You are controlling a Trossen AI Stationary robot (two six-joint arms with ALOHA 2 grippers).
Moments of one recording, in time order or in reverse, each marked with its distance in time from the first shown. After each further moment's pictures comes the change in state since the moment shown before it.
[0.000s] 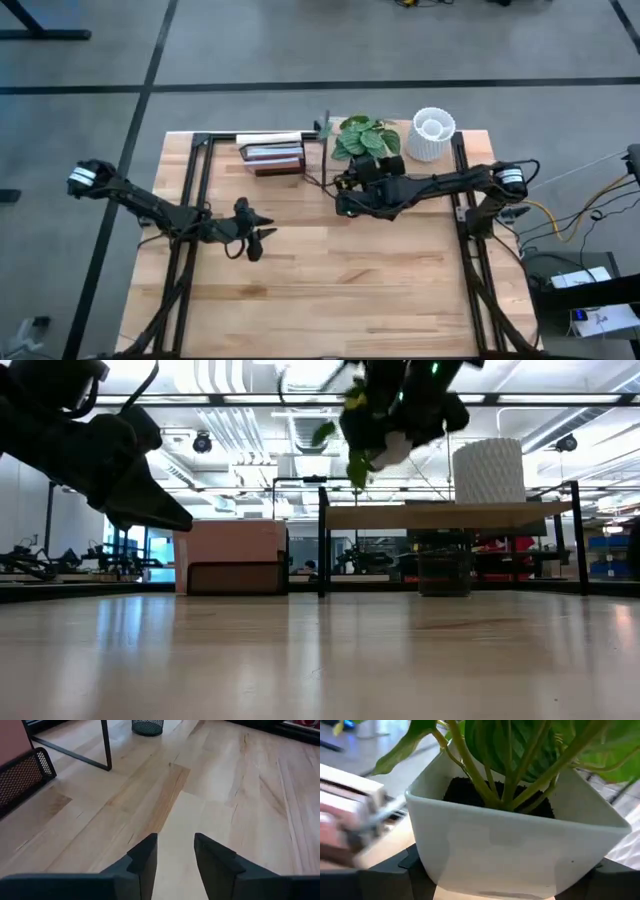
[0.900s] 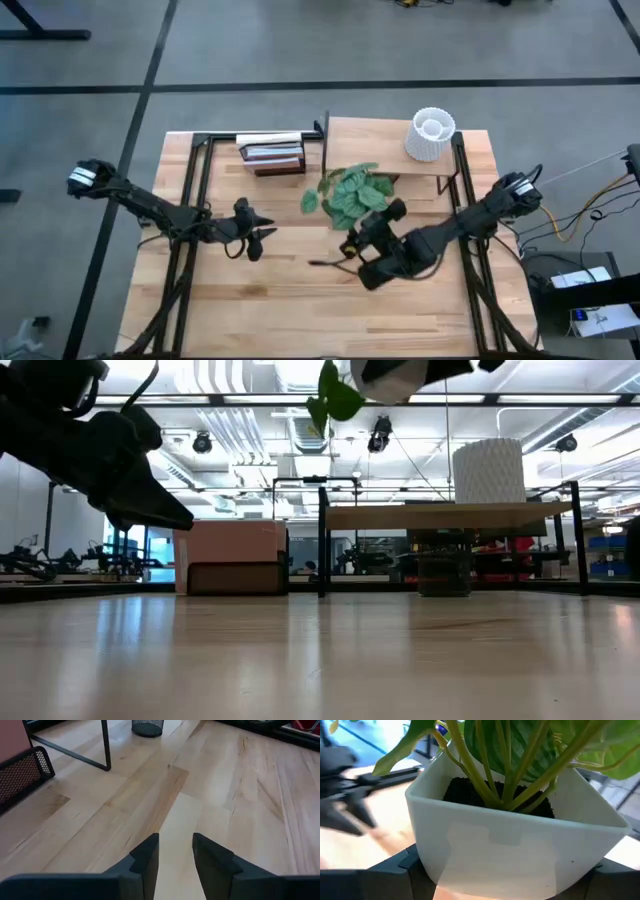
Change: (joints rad) left arm 0.000 0.000 0.000 0.009 0.000 -0.013; right arm 0.429 -0.007 0.011 0.033 -0.014 0.050
